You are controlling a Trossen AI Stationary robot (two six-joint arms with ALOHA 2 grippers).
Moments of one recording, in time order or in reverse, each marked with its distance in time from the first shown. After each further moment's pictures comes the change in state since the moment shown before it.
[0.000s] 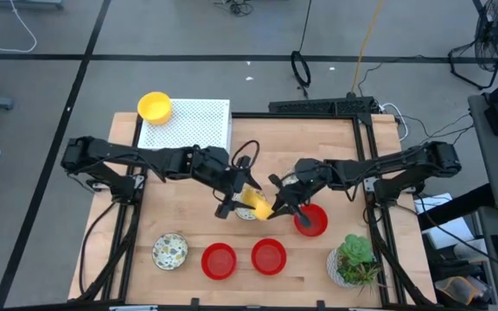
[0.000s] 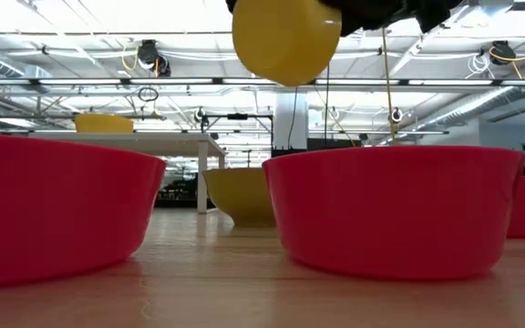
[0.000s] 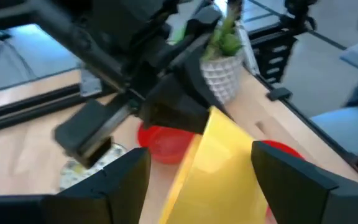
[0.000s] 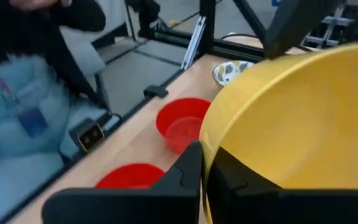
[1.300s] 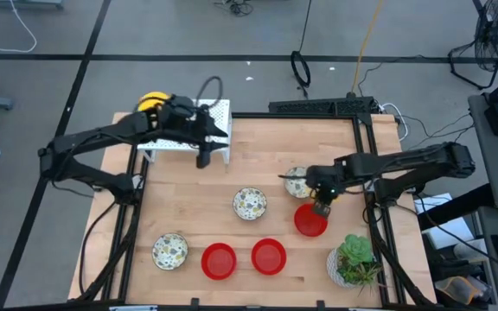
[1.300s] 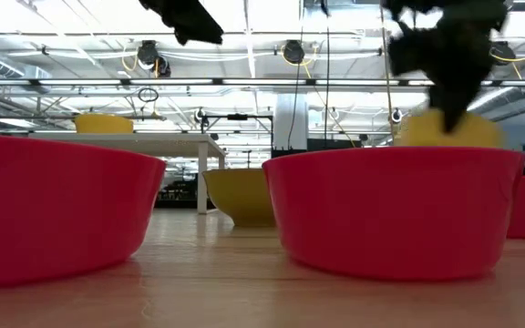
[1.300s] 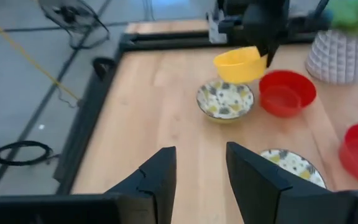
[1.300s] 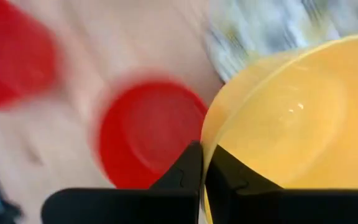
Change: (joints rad) left arm 0.372 -0.239 0.000 -0.335 -0.081 -0.010; right arm -0.025 -0.166 0.003 -1.005 0.391 0.684
